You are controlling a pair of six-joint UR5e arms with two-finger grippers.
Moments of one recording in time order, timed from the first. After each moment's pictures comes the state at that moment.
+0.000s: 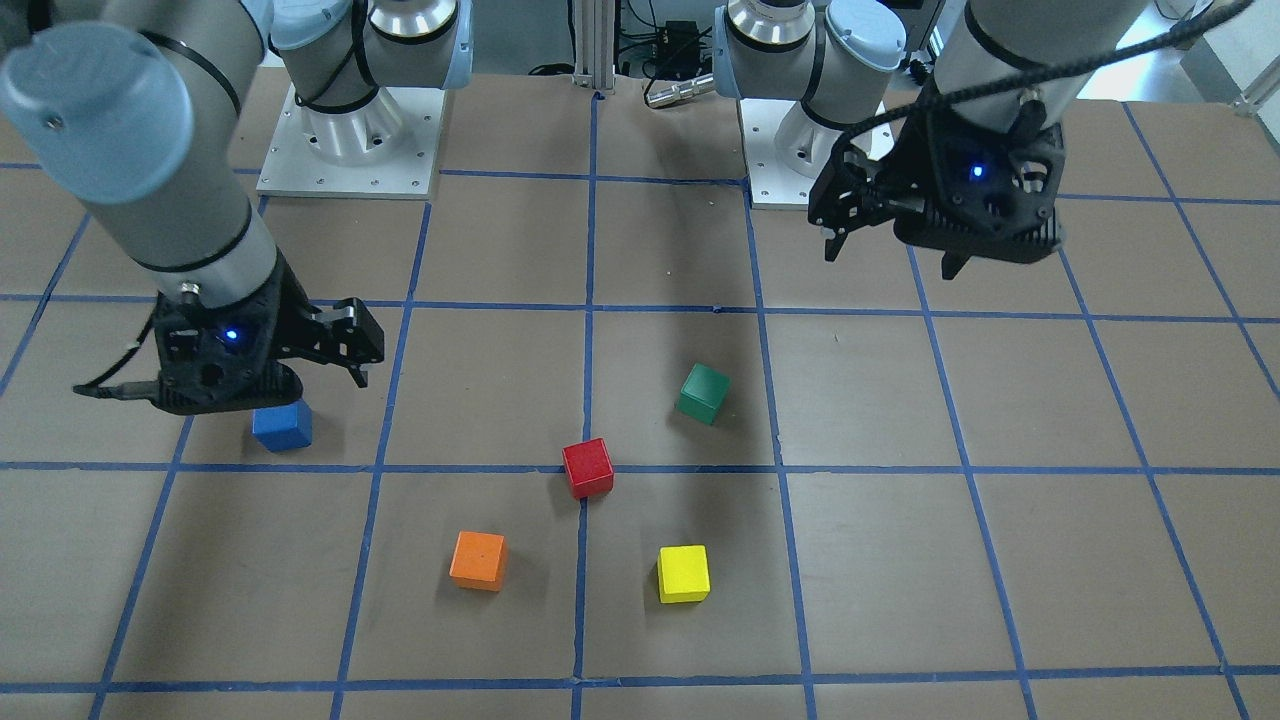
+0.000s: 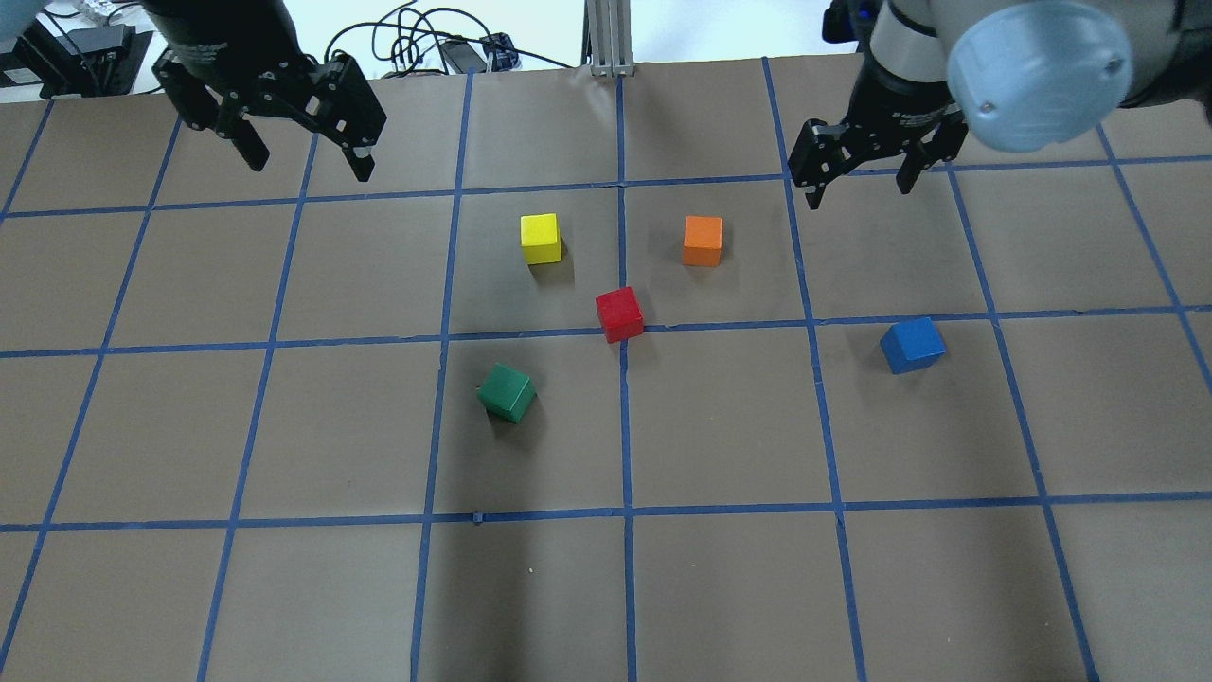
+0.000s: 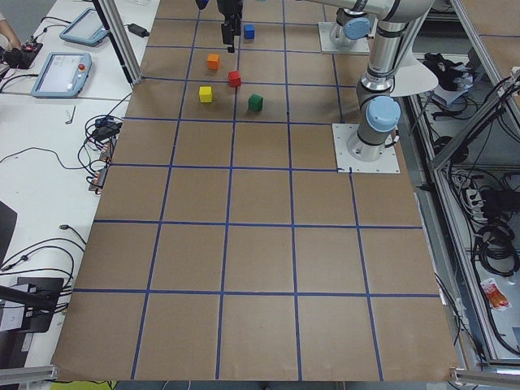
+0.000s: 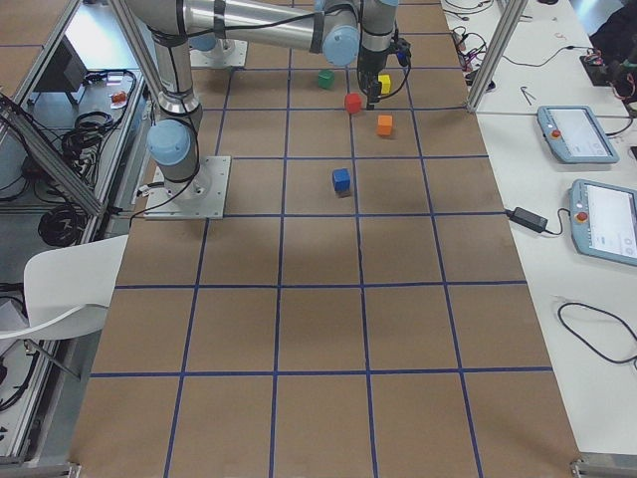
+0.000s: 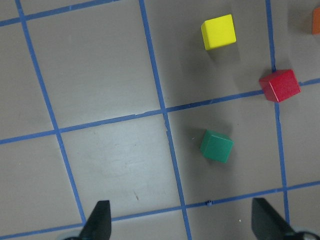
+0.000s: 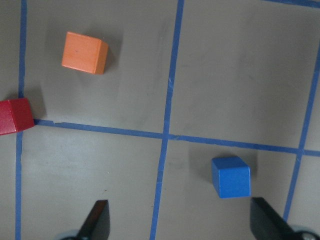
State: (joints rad) left arm -1.59 -1.67 -1.33 -1.79 1.59 0.16; right arm 1.60 -1.34 1.53 -1.75 -1.58 -0.13
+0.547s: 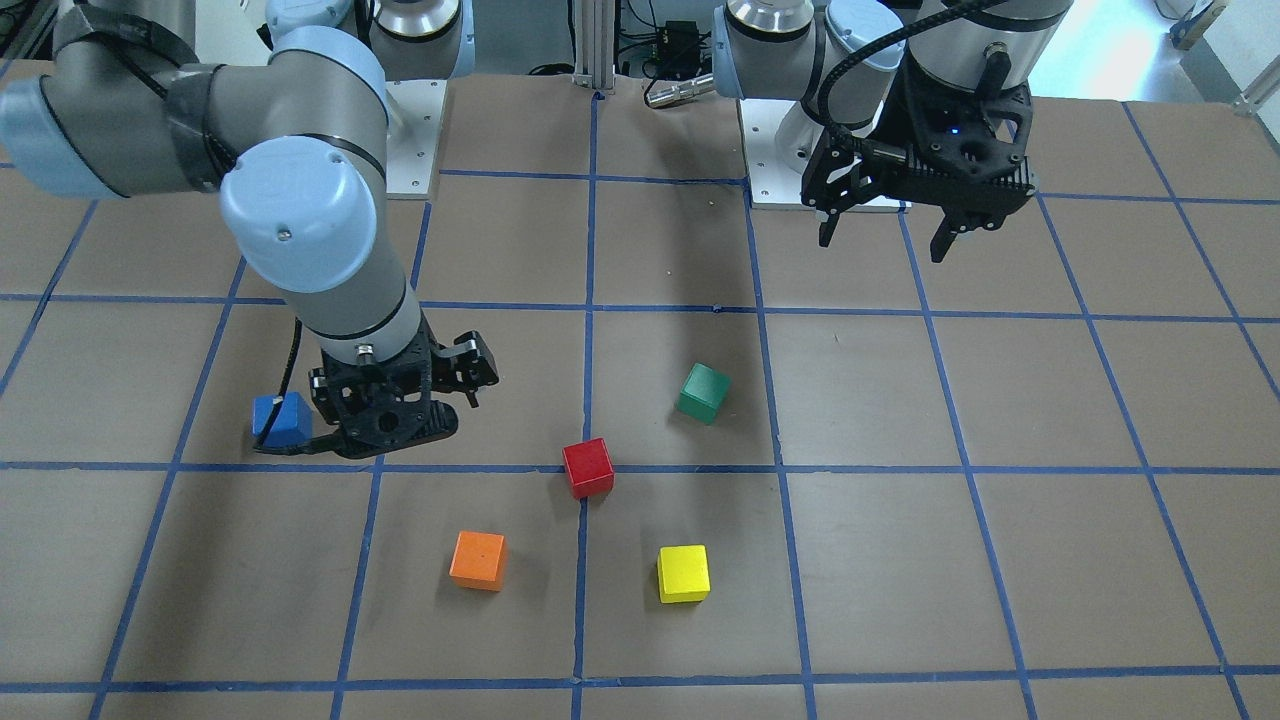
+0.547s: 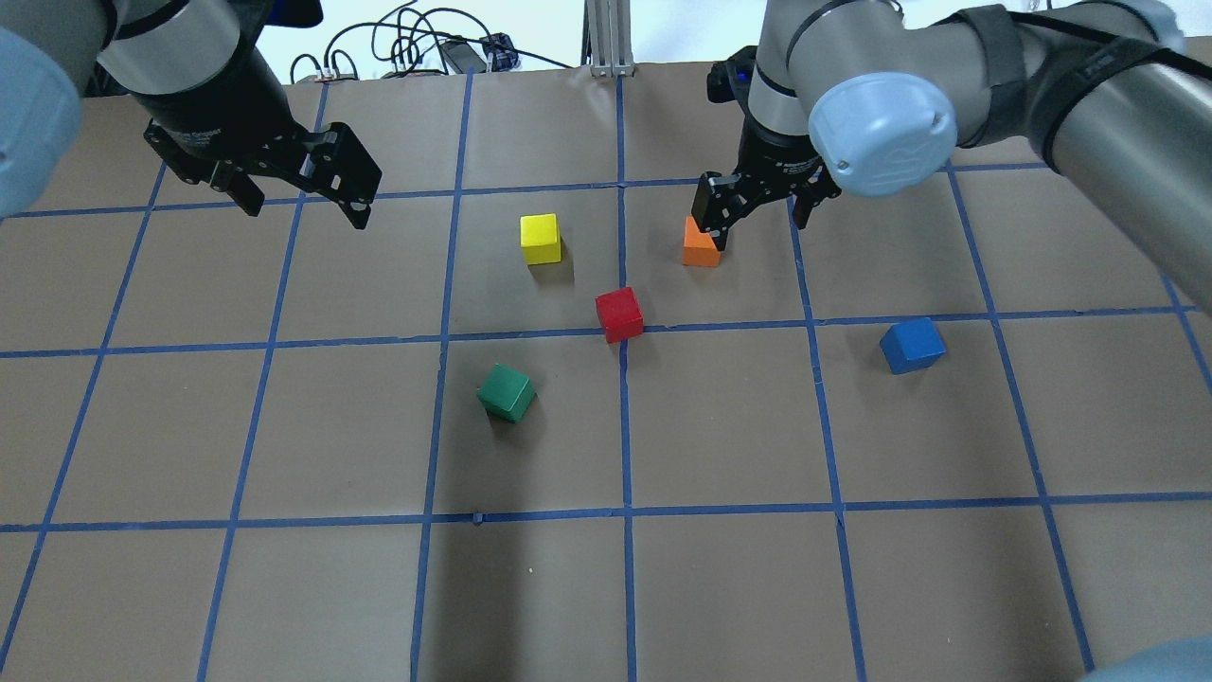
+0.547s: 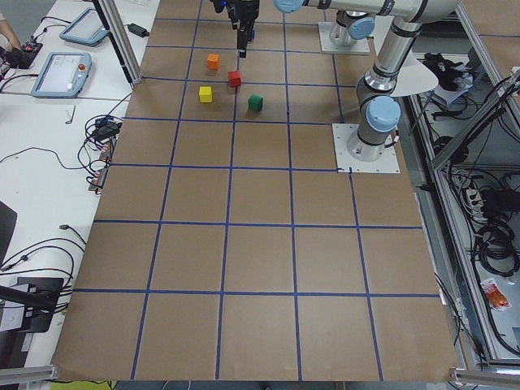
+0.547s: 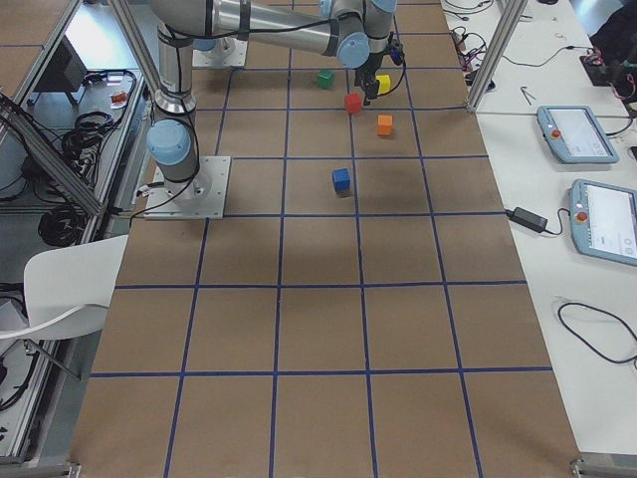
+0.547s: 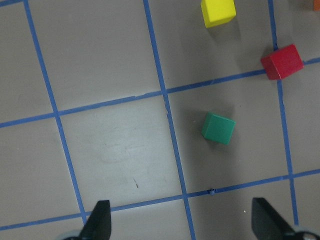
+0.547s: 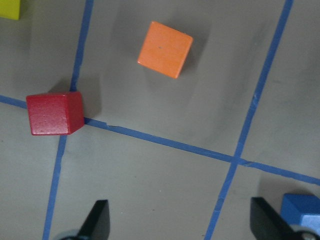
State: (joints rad) left arm -1.58 -1.56 -1.53 -1.56 1.60 0.17; right arm 1.73 -1.24 1.54 -1.82 -1.54 -0.13
